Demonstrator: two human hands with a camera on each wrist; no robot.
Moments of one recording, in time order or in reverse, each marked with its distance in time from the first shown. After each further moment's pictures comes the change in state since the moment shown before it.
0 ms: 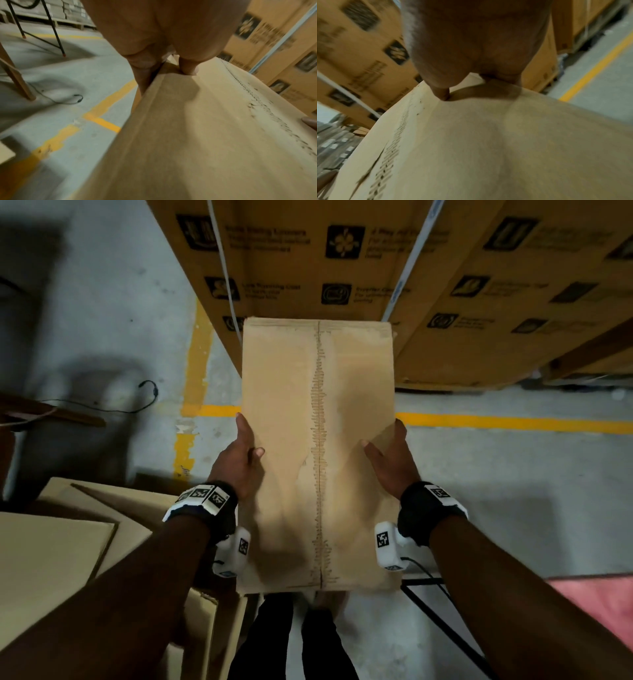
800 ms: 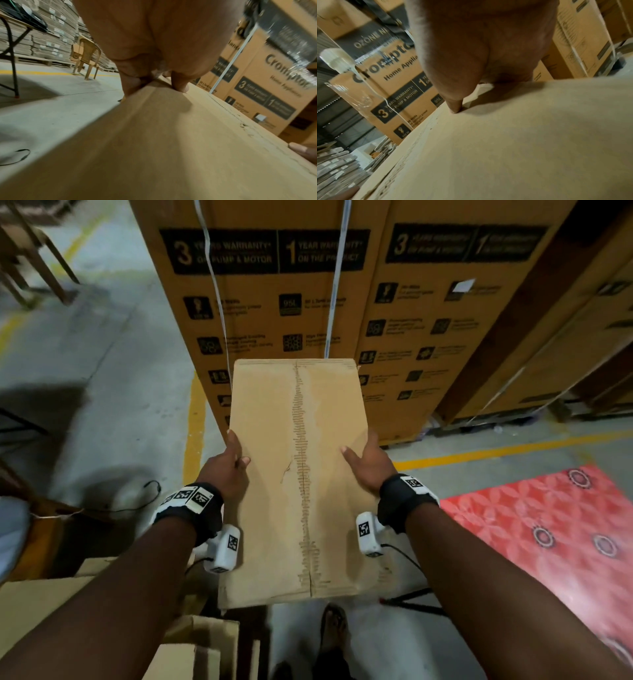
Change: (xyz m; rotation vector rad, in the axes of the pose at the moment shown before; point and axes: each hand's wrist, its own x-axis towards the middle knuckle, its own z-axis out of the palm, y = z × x) left_hand -0.202 0.085 -0.164 0.187 0.062 0.284; right_hand -0.241 -0.141 -0.096 -0.086 0.213 -0.171
